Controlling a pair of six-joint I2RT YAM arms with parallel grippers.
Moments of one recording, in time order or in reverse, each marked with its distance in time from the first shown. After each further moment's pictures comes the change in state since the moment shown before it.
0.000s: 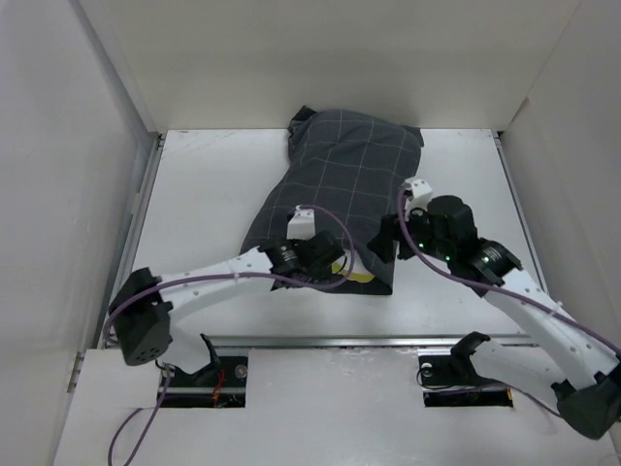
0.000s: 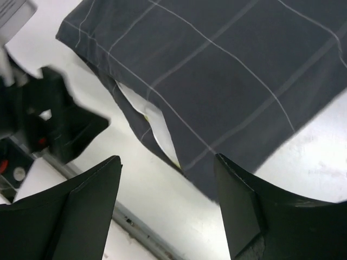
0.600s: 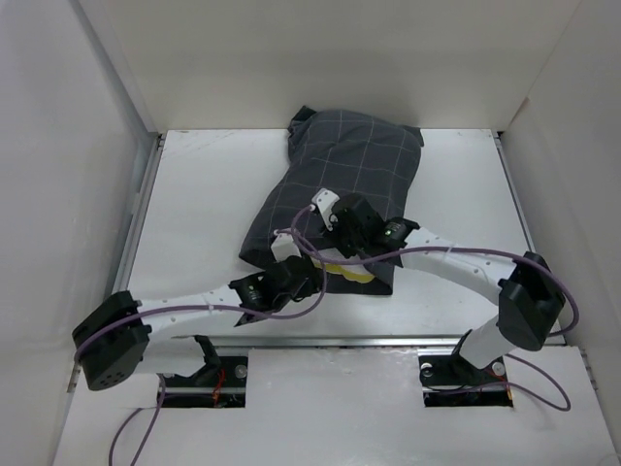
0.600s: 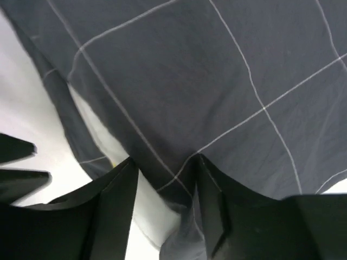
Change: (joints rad) left arm 0.011 -0.310 -0.574 0.715 0.163 -0.031; right arm 0.284 0.606 0.237 0.094 0.309 -0.387
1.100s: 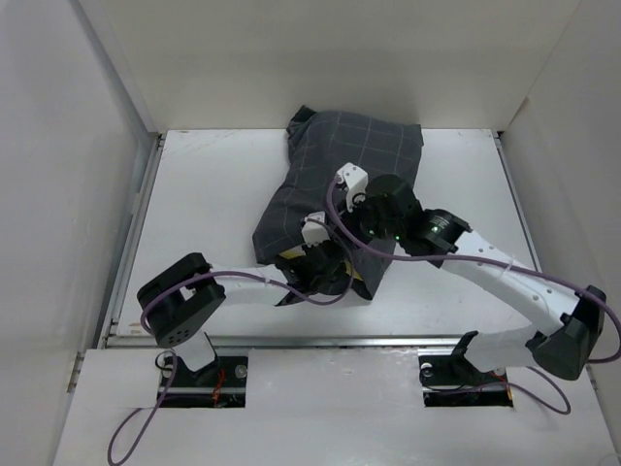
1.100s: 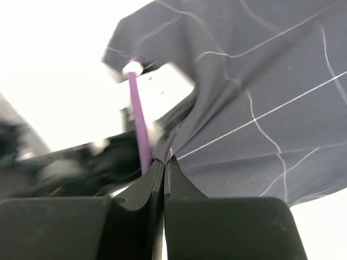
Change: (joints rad) left arm 0.019 0.457 0.215 0.318 -0.112 0.109; right arm -0.017 -0.193 0.117 -0.111 -0.186 0.178
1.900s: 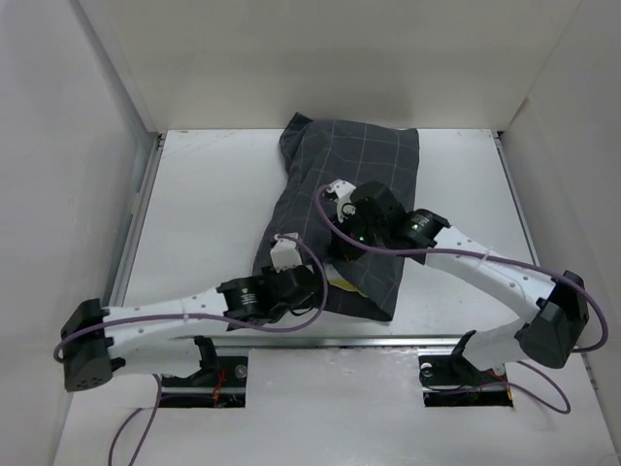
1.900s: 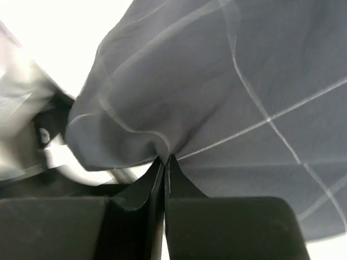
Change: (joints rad) left arm -0.165 -0.468 -0.014 -0.665 -0.023 -0.187; right arm -0.009 0.055 -0.014 -0.073 -0.129 0.183
